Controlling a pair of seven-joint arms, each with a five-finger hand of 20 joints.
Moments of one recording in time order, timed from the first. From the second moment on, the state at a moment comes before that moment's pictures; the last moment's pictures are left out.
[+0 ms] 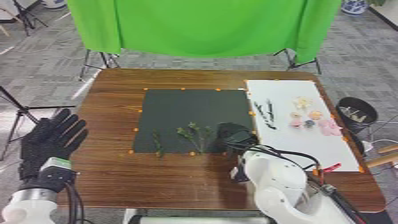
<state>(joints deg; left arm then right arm) 135.4 -48.4 -100.2 -125.5 9.6 17.8 28.0 -88.5 -60.0 54.6 -116.3 -133.2 -19.6 31.7</state>
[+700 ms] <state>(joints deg) 135.0 -48.6 -100.2 -125.4 8.9 17.5 26.8 -86.7 -64.1 50.6 -114.9 -131.9 -17.8 33.7</state>
